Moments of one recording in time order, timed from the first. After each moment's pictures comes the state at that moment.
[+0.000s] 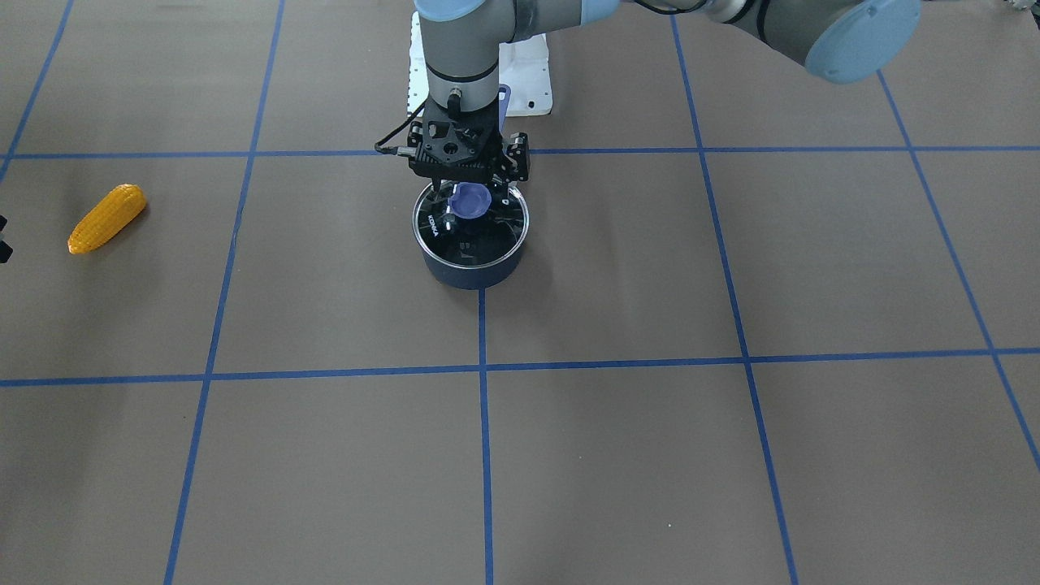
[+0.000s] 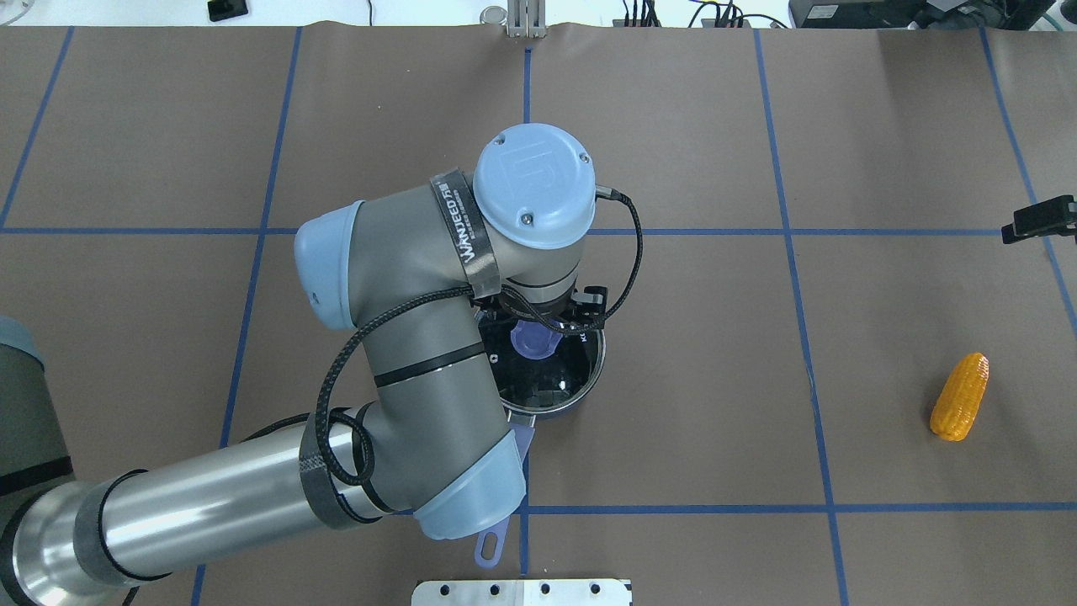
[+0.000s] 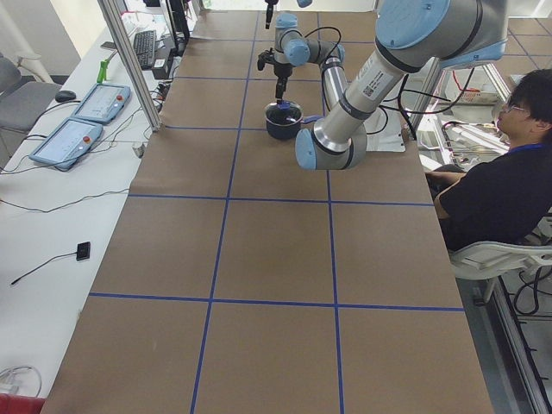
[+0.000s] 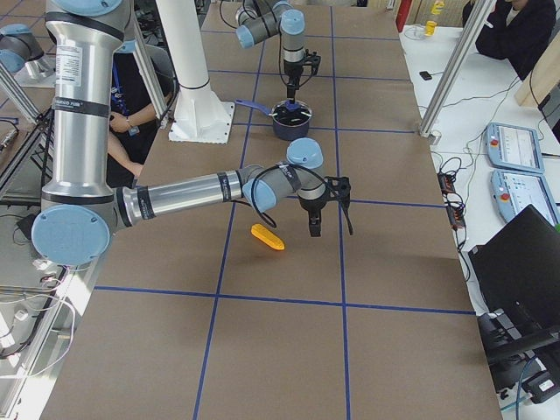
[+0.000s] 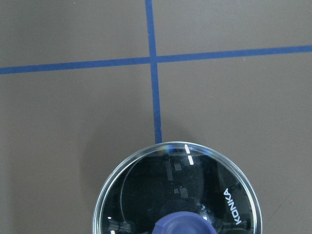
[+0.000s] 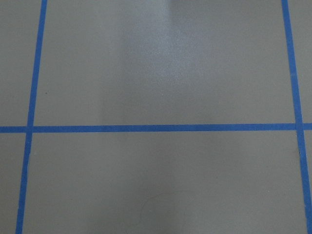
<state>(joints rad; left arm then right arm) -0.47 -2.54 -1.66 -1.28 -1.84 -1.04 1.22 -1.67 1.87 -1.20 2.21 0.64</state>
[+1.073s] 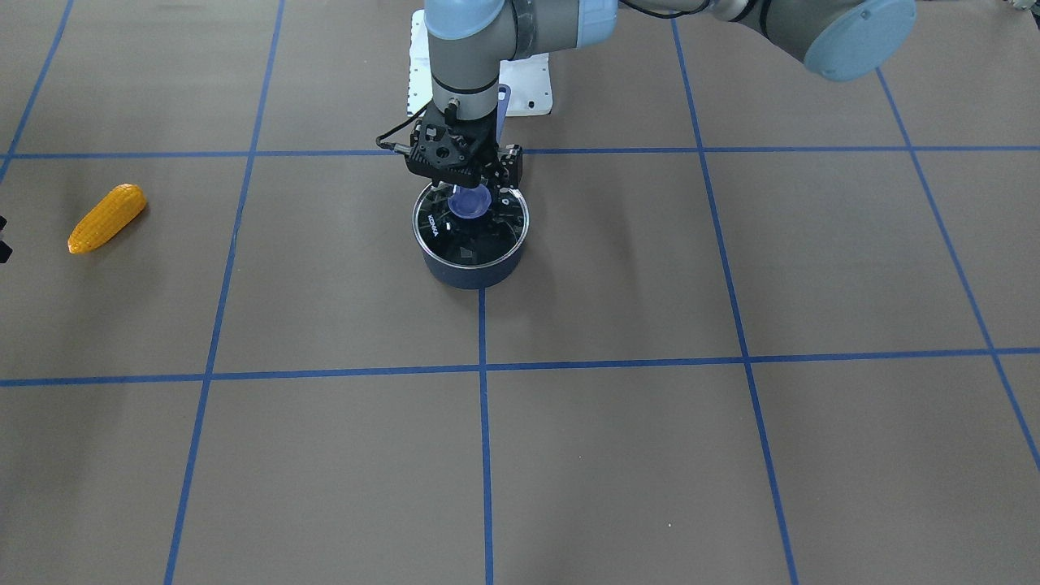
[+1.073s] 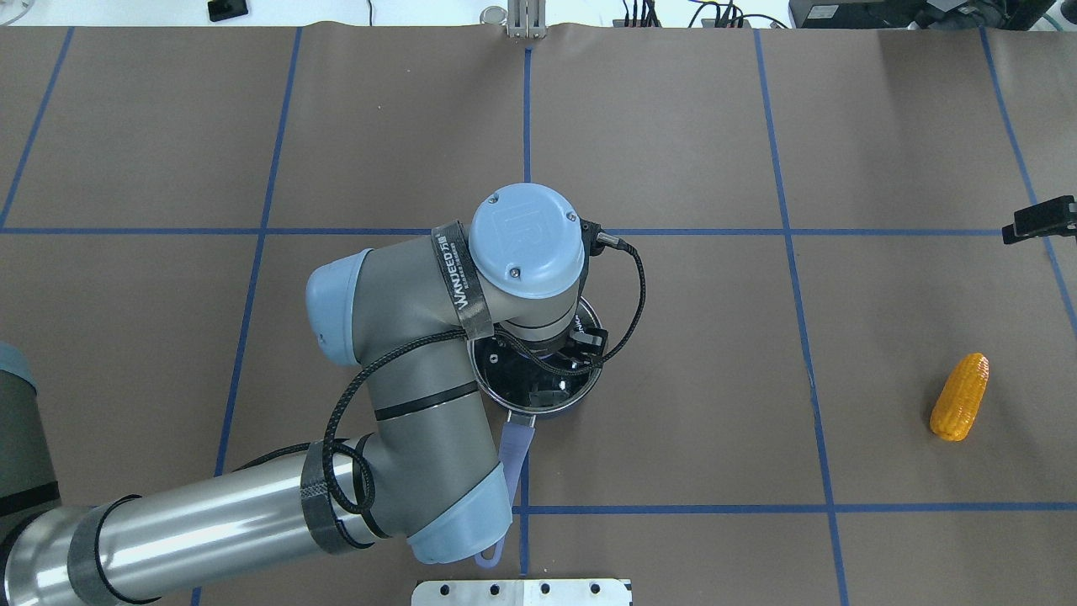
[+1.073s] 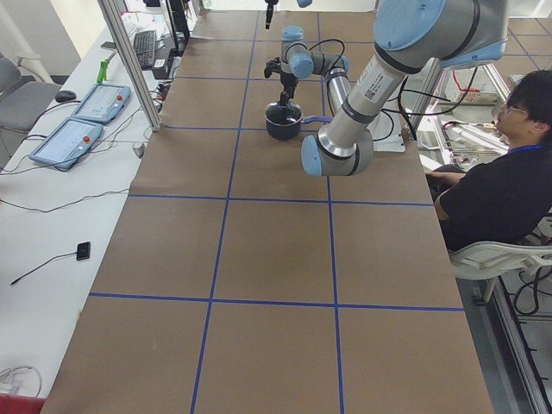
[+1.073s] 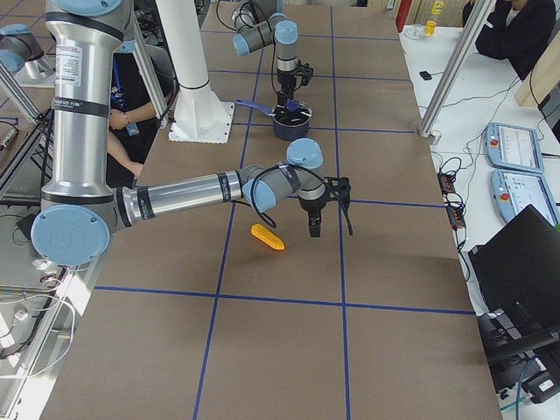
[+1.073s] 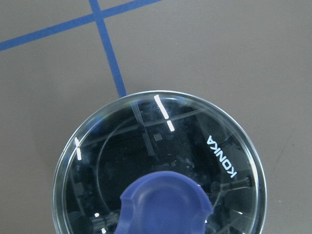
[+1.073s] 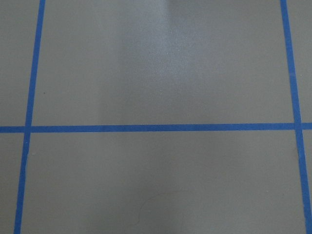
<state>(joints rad) -0.43 -2.49 -1.63 -1.41 -1.84 -0.97 1.22 -1.67 1.87 -1.20 2.21 0.64</state>
